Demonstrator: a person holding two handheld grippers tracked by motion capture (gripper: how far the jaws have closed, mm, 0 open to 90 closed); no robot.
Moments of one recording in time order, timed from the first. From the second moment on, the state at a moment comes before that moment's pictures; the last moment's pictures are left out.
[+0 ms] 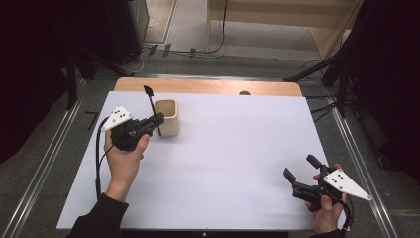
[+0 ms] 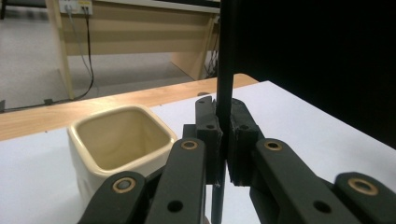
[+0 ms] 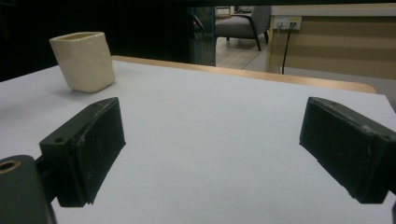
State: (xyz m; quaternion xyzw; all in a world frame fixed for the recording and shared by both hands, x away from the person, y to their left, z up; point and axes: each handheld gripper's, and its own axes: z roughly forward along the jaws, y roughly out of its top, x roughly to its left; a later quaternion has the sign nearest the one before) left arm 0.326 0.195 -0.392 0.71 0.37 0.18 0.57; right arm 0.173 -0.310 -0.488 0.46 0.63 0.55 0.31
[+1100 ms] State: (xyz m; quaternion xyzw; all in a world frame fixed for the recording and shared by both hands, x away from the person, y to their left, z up) left arm 0.391 0.194 -0.386 0.68 0.40 0.24 0.57; right arm 0.175 -0.309 -0.490 0.46 0.63 0.54 0.31
